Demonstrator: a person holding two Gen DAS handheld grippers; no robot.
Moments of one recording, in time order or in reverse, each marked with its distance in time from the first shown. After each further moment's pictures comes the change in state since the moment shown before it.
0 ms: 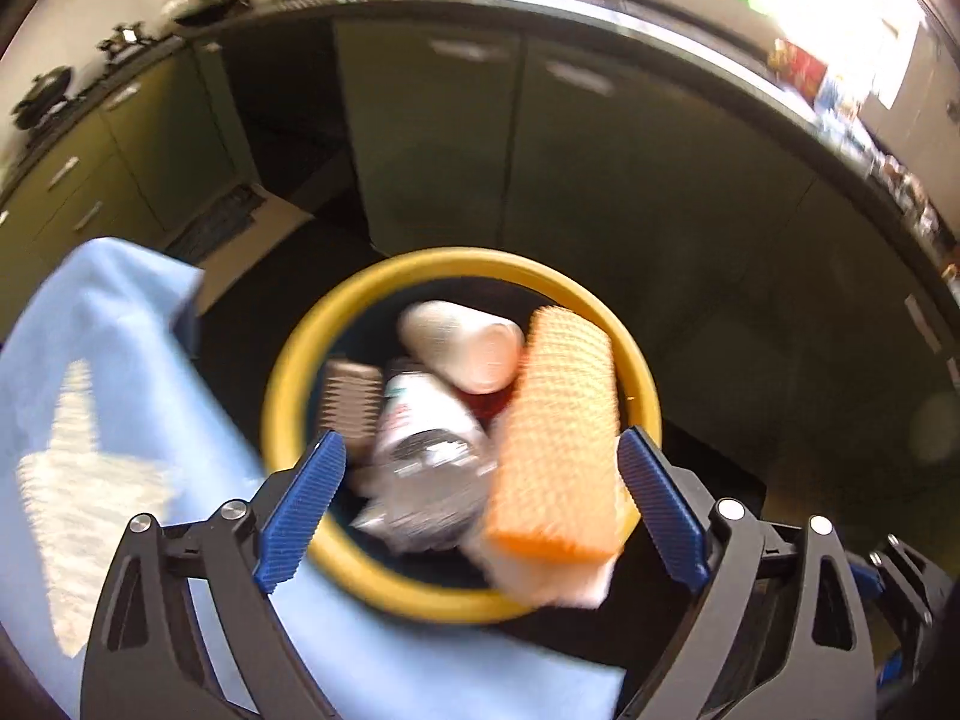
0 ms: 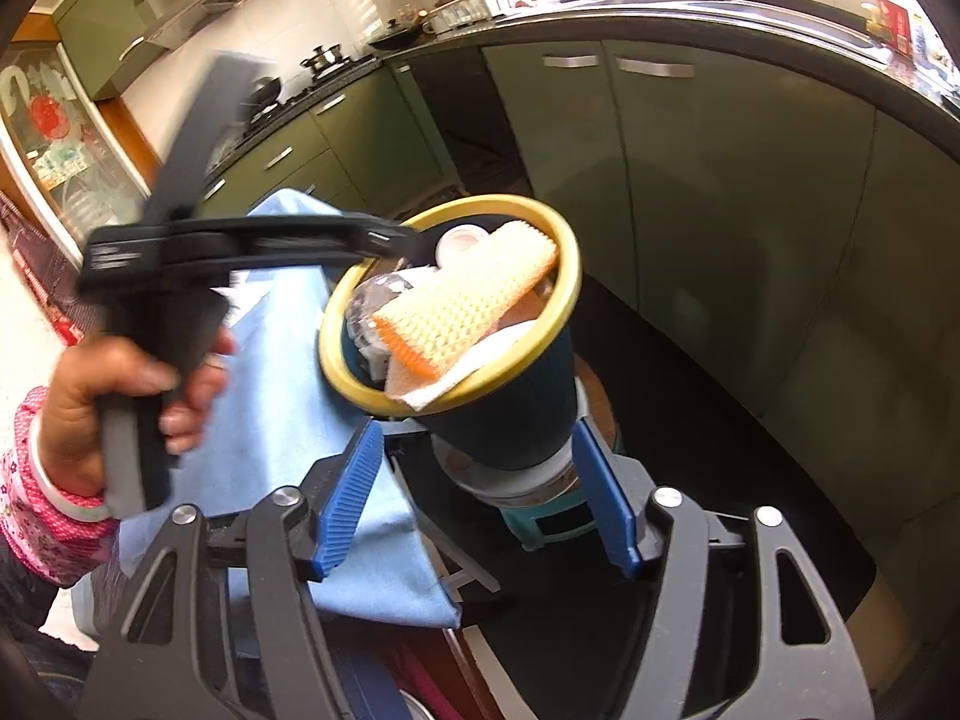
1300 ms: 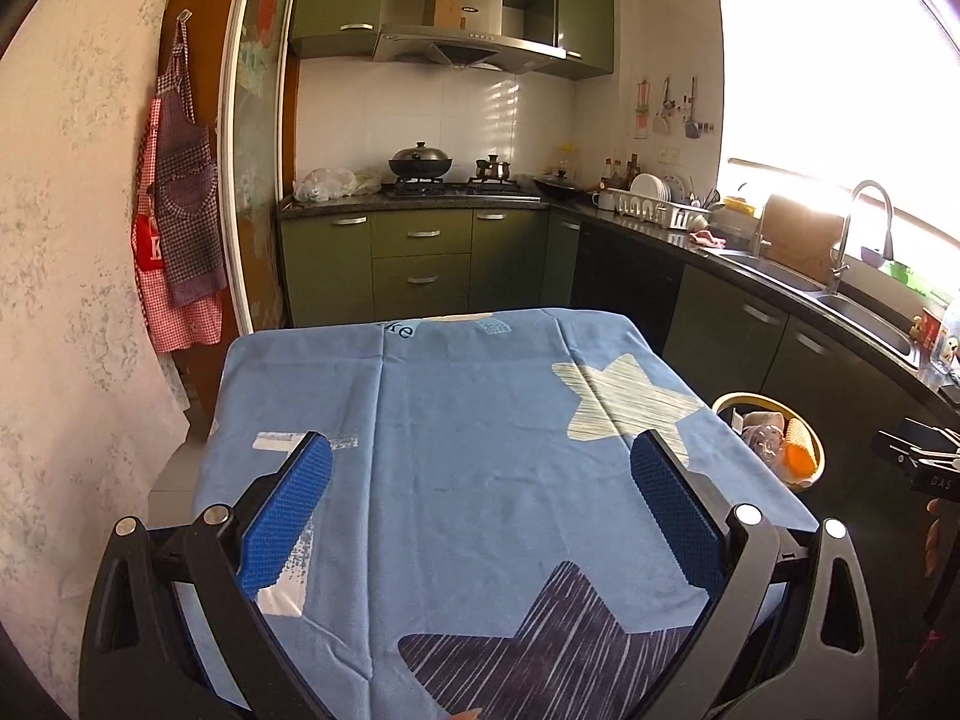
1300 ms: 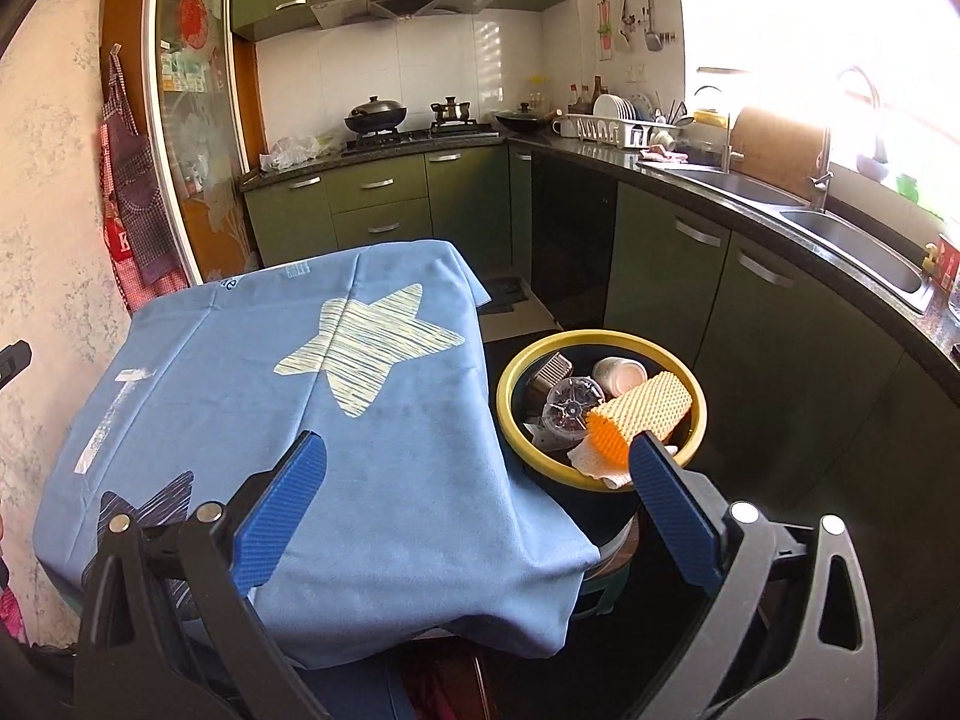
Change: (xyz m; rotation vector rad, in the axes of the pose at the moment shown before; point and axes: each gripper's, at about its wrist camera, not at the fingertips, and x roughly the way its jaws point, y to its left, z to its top) left arm -0.354 0.186 -0.344 -0.422 -0.551 0.482; right arm -0.067 0.176 -0.025 -0.363 -0.231 -0.033
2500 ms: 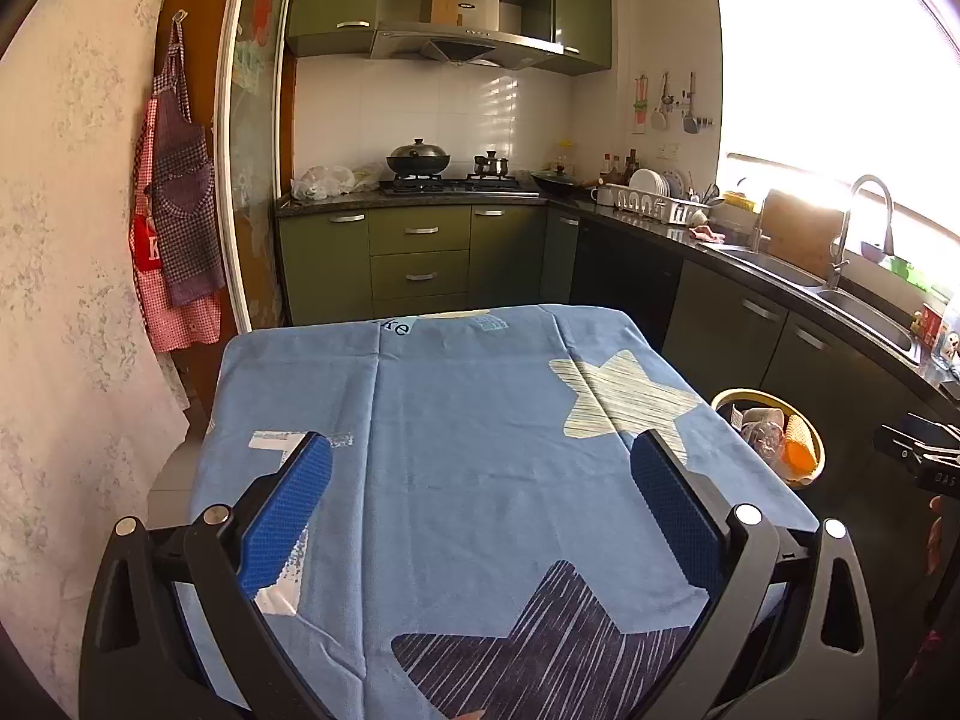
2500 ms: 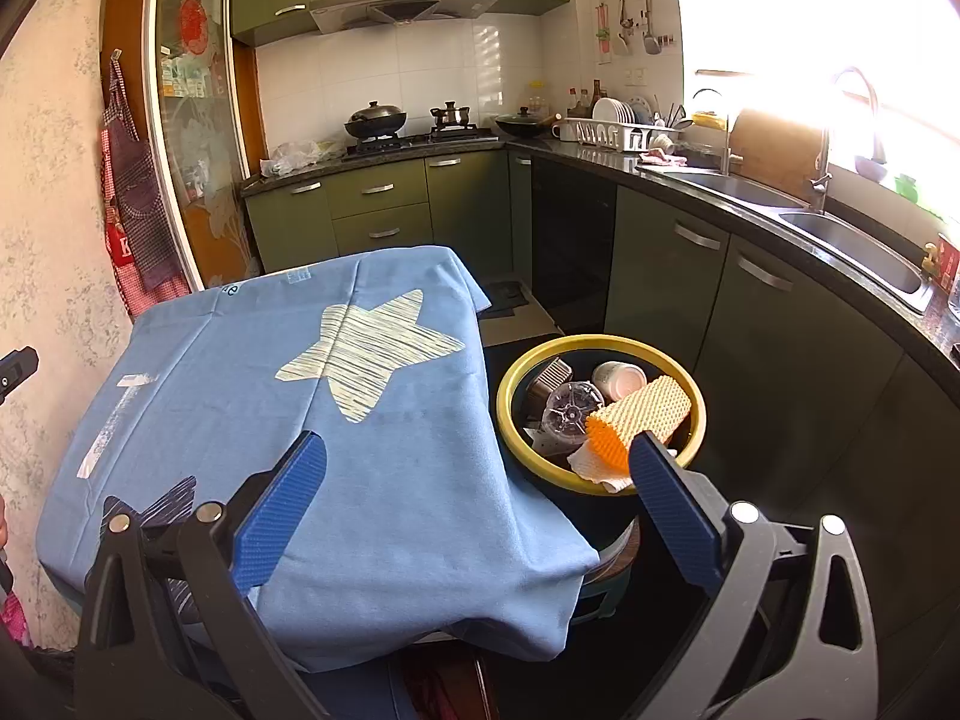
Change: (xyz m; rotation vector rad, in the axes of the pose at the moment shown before) left arm 0.006 -0.010 0.002 0.005 0.014 0.003; right arm -0.003 0.001 0.001 0.002 -0.008 0.002
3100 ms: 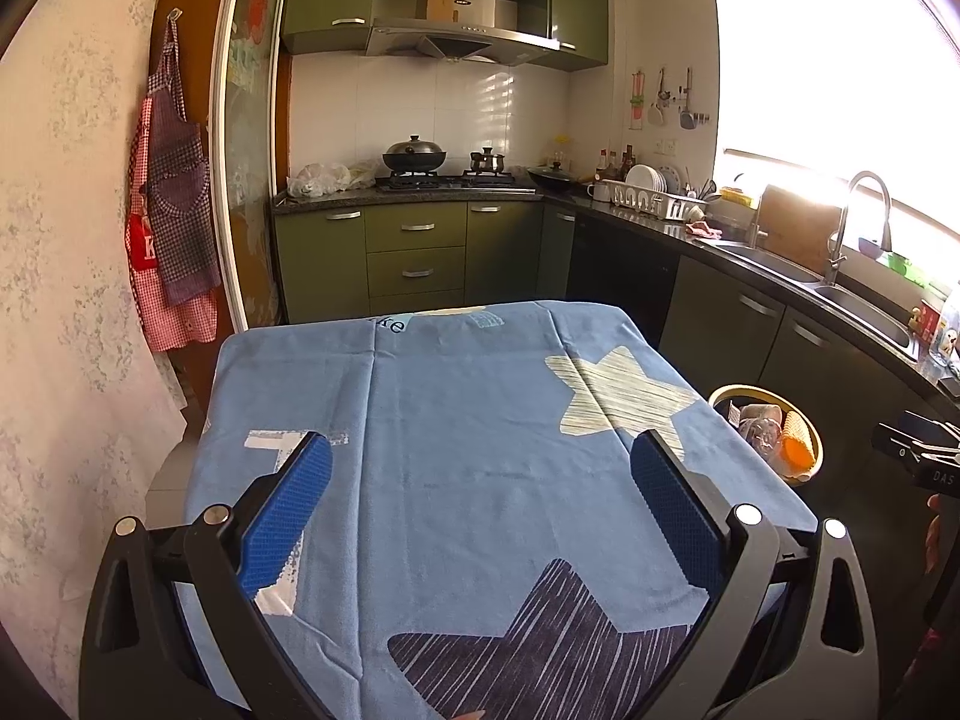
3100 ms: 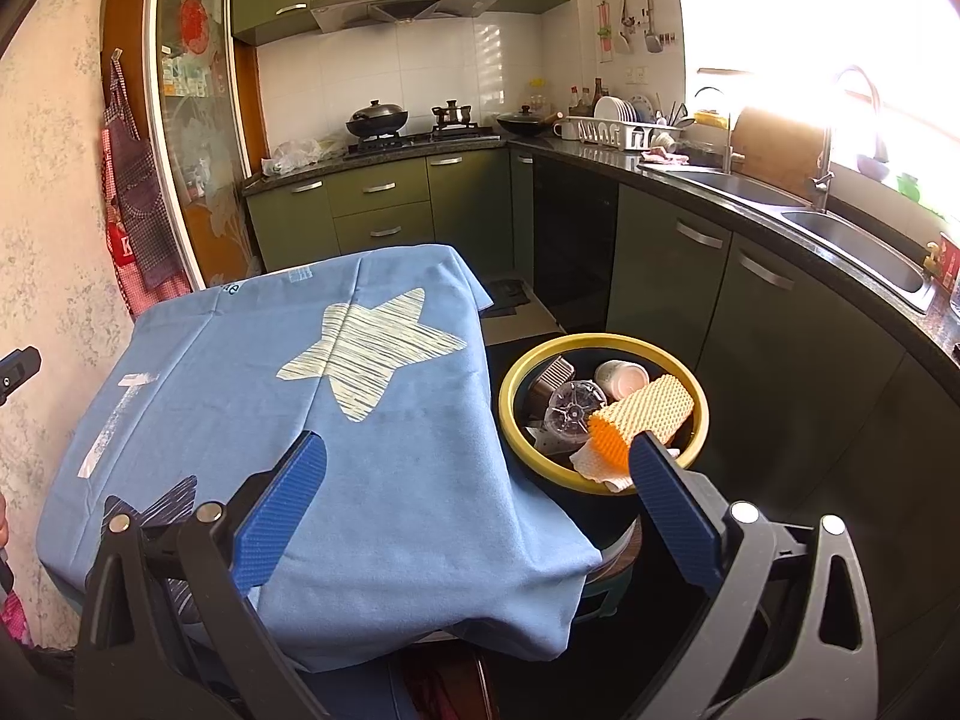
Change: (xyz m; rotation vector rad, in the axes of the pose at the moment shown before) left arm 0.004 -0.003 -0.001 0.004 0.010 -0.007; right arm 0.001 -0.001 -0.001 0.000 0.003 0.004
